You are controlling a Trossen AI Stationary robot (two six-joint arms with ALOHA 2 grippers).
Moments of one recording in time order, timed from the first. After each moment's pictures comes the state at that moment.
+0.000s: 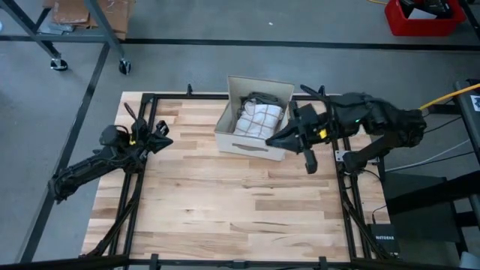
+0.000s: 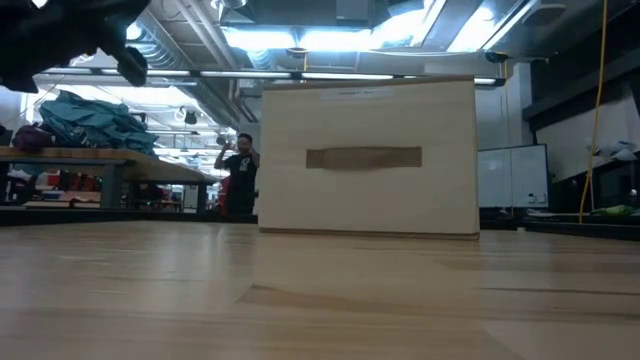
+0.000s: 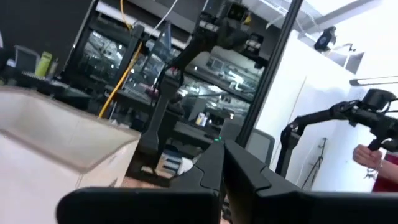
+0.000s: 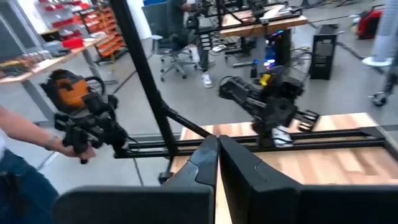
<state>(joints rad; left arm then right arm) 0.56 0.09 0.06 0.50 0.63 -0.68 0.23 1.38 1.89 -0.67 0.02 0.21</state>
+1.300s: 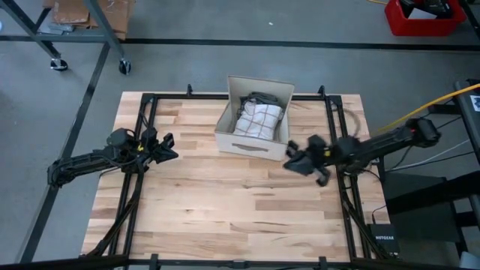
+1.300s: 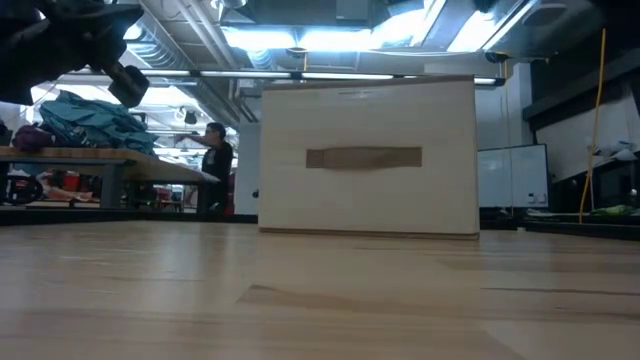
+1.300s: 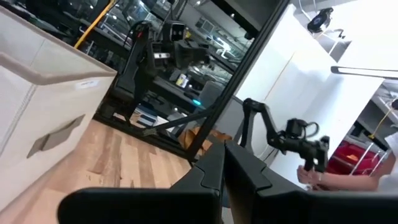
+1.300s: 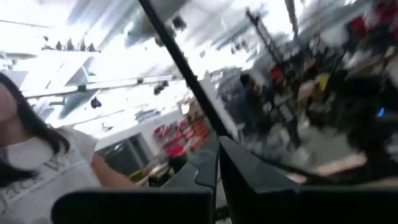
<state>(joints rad) 0.32 0.09 0.01 0.37 0.55 -0.70 0.23 1.03 0.45 0.97 -0.12 0.61</state>
